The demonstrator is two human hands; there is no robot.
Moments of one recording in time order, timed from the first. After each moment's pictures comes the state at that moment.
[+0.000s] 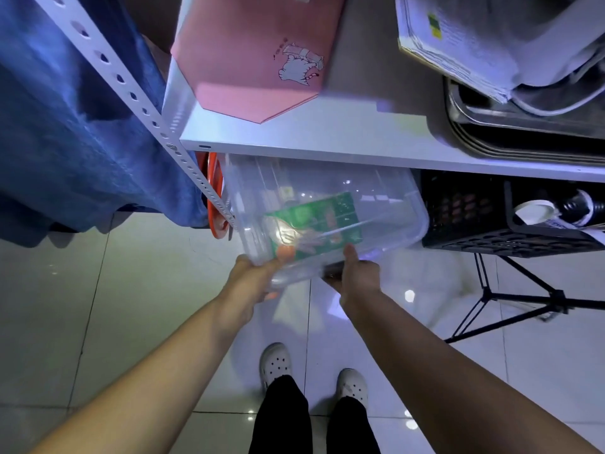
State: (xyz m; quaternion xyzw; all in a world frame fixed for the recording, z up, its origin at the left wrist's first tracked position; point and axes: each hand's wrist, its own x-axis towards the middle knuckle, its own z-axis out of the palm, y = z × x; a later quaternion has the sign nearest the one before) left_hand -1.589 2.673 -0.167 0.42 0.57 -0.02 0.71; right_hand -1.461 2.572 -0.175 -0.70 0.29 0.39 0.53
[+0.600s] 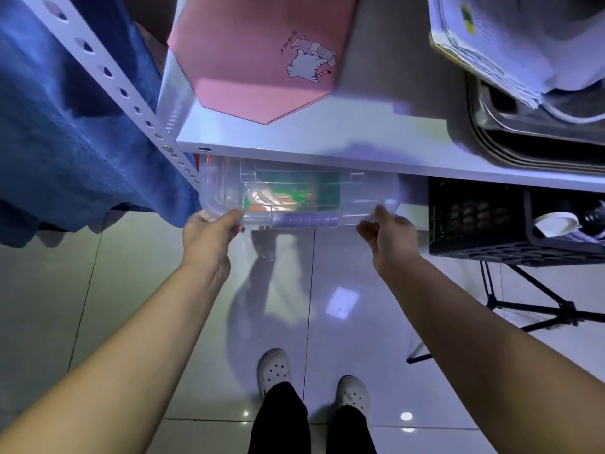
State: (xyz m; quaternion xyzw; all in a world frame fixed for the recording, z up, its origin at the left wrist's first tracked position) left_hand -1.574 2.758 -0.189 0.35 0.59 0.26 0.68; right_hand -1.385 2.608 -0.174 -0.68 0.22 0.35 0.61
